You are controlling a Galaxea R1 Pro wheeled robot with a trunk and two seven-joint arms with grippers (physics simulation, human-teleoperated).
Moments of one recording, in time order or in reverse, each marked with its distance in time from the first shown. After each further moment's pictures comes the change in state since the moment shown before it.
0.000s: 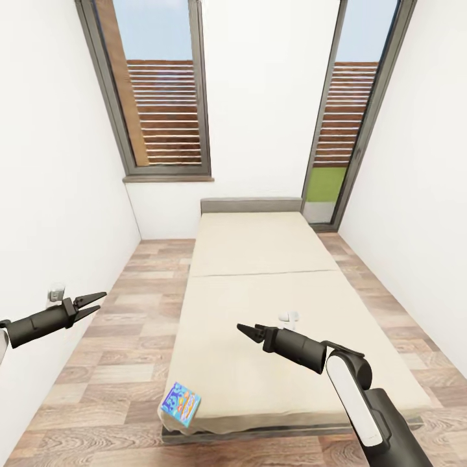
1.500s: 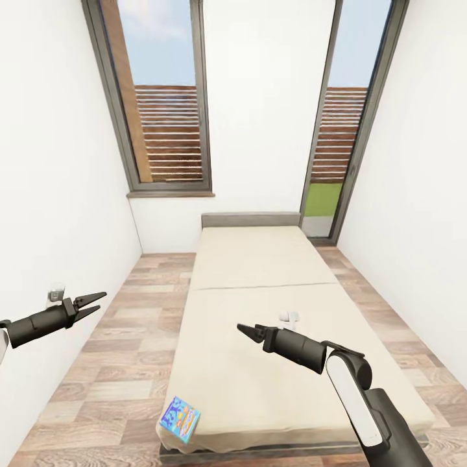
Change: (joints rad) left arm 0.000 0.000 0.000 0.000 0.000 0.000 0.002; right arm 0.000 0.000 0.000 0.000 0.000 0.000 0.000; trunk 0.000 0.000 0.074
